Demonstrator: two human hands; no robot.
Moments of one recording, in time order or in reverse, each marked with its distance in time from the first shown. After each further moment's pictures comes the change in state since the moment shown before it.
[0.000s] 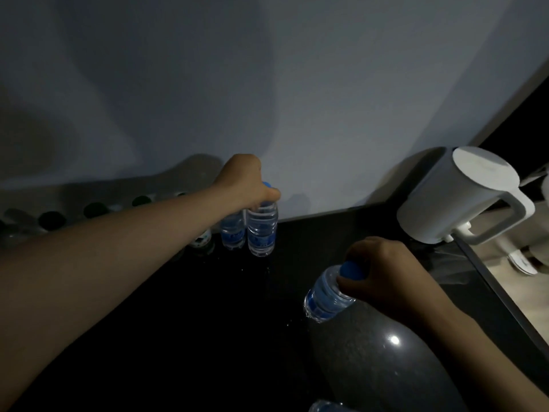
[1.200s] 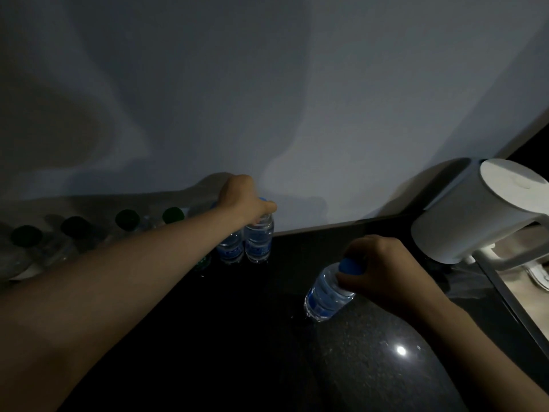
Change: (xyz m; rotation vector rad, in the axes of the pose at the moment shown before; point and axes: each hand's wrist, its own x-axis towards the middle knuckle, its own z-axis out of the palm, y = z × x) left_hand 0.045 -0.020 0.042 -0.023 -0.010 -0.229; right_hand 0.070 0.029 0.010 -0.003 -0.024 -0.020
